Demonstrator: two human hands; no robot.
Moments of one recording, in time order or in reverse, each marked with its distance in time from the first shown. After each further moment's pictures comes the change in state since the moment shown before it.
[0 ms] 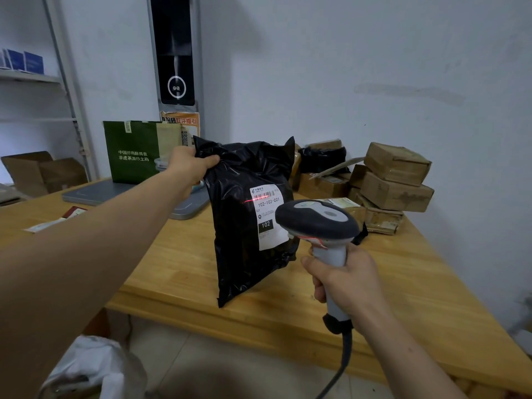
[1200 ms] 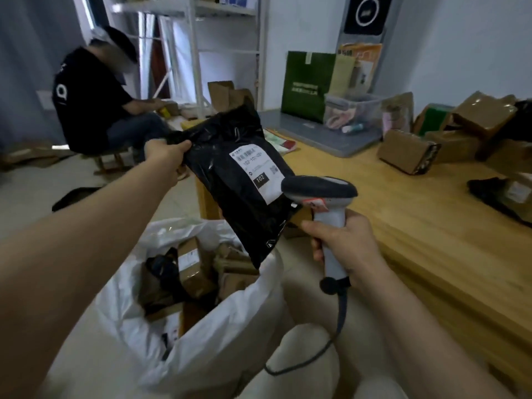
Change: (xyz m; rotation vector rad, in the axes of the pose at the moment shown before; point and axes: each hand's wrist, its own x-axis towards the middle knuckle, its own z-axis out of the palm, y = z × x) left_hand -0.108 -0.139 -0.307 -0.122 0.762 -0.352; right_hand -0.079 -0.016 0.192 0.196 -0.643 0.071
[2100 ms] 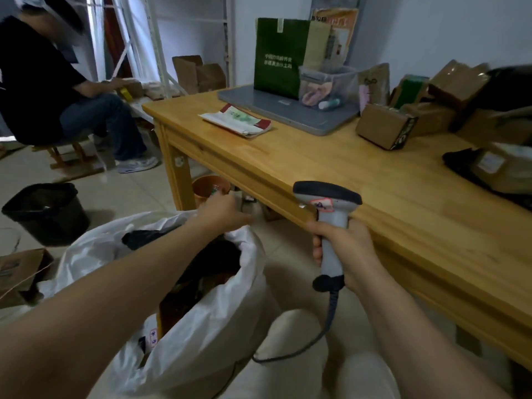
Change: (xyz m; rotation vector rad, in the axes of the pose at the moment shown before) left_hand -0.050 -0.117 0.080 1.289 -0.632 0.412; right_hand 0.019 0.047 -0.024 0.167 0.165 0.254
